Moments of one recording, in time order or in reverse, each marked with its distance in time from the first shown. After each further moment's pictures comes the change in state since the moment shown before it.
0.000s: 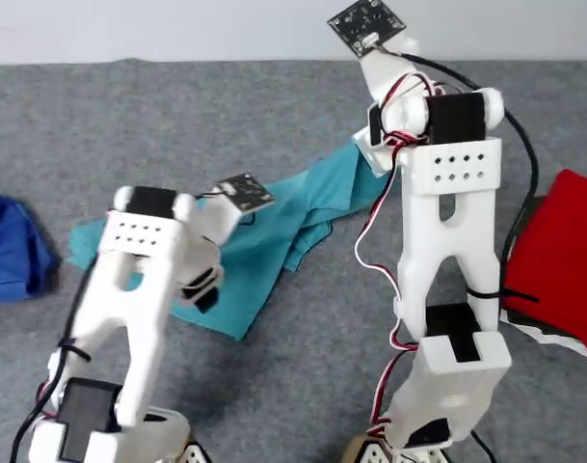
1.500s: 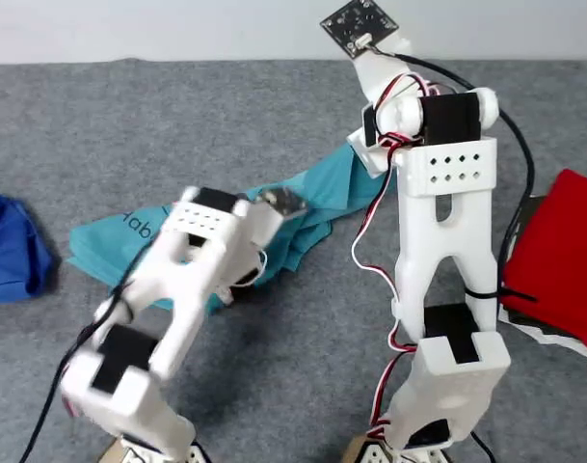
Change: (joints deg) left arm 6.8 12.6 -5.0 -6.7 9.1; right arm -0.6 -0.2 0.0 0.0 0.0
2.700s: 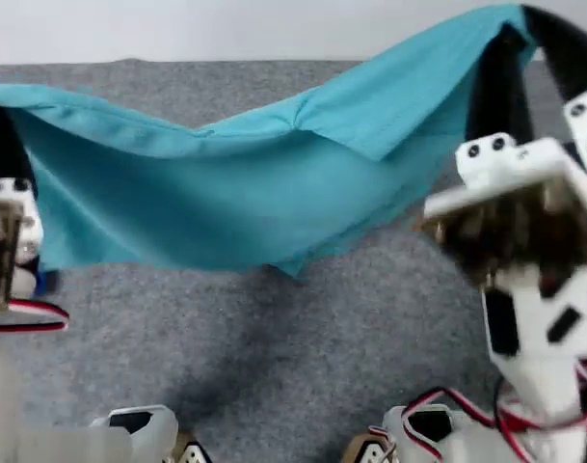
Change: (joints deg) left arm -24.9 -26.8 -79.5 12.0 -3.1; right arm 4.3 -42.4 -1.1 -27.2 19.4
